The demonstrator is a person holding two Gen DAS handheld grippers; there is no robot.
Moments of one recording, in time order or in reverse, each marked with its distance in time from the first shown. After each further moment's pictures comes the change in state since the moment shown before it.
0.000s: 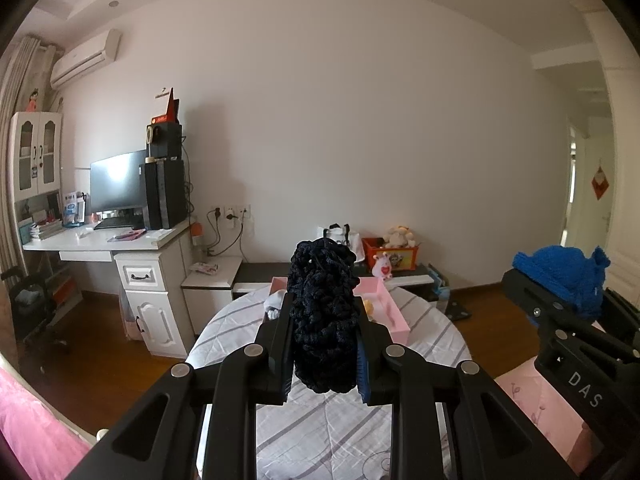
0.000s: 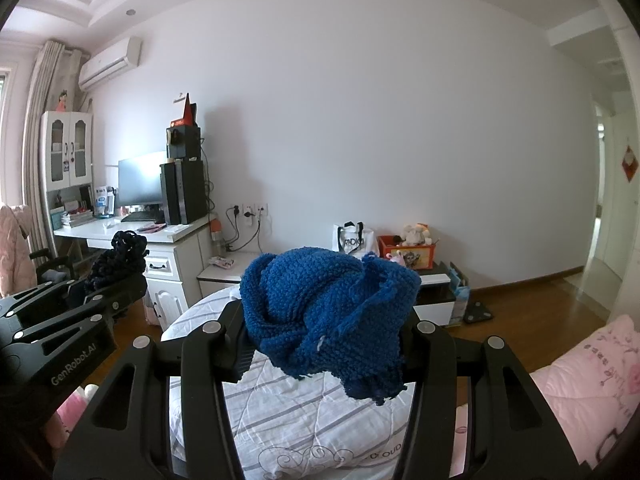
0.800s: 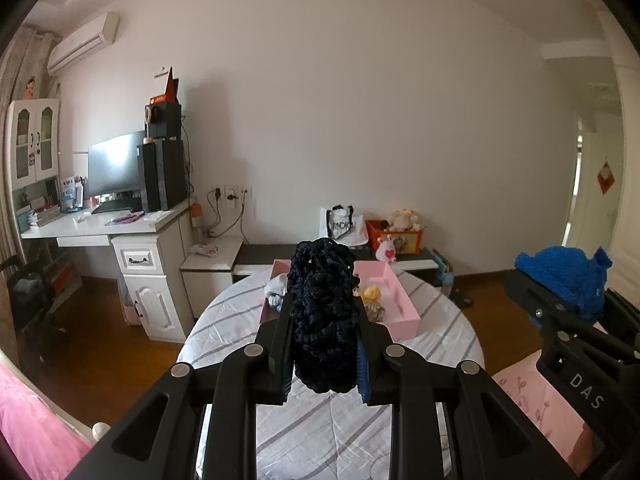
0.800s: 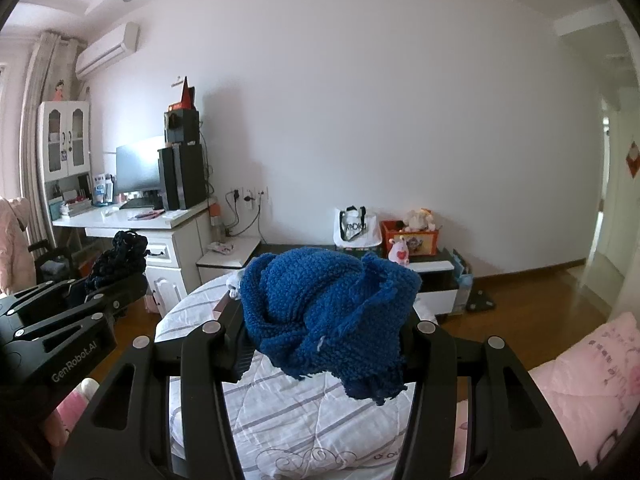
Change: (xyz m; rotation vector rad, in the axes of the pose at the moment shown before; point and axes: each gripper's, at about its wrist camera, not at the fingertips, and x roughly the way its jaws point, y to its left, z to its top) left arm 0.048 -0.003 0.013 -0.006 0.078 0.000; right arm 0.039 -0.005 -0.001 -0.003 0.076 0.007
